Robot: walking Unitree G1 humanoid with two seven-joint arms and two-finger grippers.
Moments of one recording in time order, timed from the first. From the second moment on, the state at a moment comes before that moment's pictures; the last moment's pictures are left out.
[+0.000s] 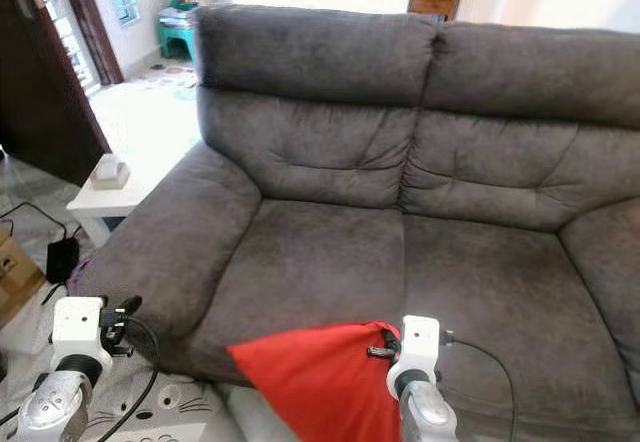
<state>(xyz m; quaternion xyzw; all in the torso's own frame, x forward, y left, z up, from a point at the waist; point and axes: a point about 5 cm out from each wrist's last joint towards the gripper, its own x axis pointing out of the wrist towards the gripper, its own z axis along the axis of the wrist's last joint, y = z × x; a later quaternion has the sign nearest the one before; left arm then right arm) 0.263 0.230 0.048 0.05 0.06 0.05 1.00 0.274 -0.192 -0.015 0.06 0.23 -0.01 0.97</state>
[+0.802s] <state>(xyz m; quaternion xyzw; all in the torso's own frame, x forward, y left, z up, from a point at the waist) 0.255 0.224 0.036 0.07 0.13 -0.13 0.98 0.291 -0.160 0.000 0.09 0.21 0.12 0.97</state>
